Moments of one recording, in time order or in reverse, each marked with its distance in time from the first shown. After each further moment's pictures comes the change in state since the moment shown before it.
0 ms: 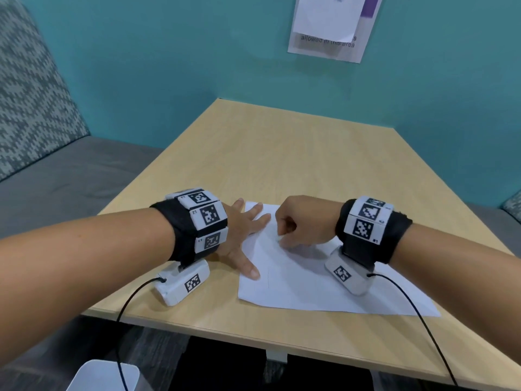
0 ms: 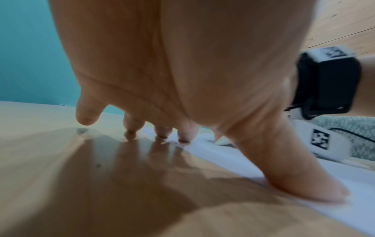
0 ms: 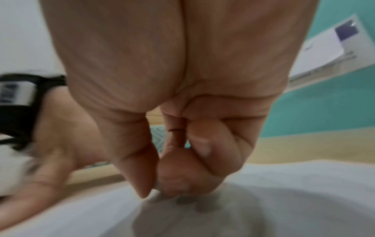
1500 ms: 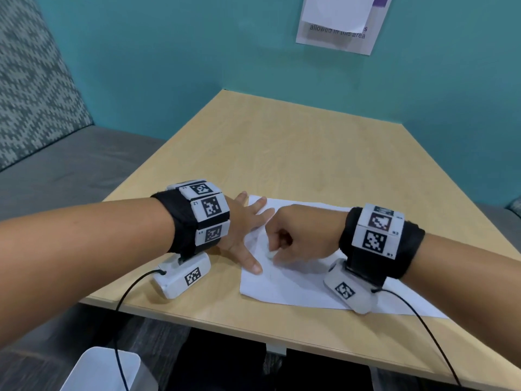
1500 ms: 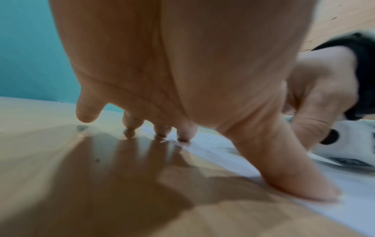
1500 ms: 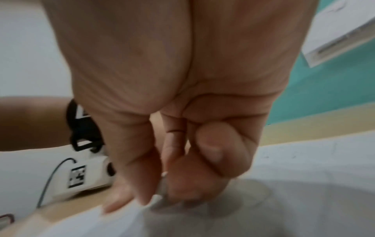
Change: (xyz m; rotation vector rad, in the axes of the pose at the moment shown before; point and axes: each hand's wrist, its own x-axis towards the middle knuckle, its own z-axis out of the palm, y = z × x) left_hand -0.002 0.002 -0.001 0.003 -0.016 0.008; right_hand -0.013 -0.023 0.013 -0.017 -0.076 -0.126
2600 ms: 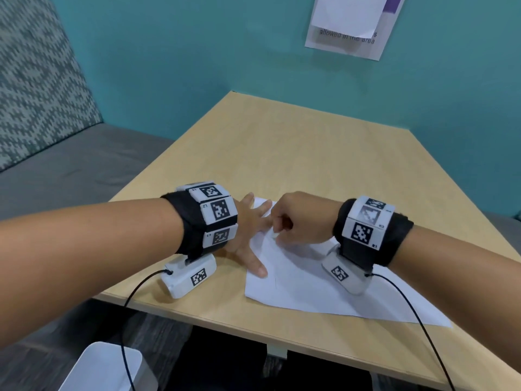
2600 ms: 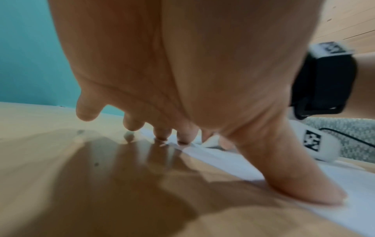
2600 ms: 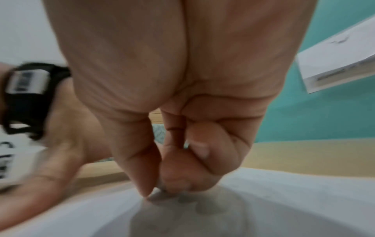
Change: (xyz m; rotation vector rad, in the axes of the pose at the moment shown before) left_hand -0.011 0.006 -0.003 -0.019 0.026 0.013; right_hand 0.019 0.005 -0.013 -0.035 0.094 0.036
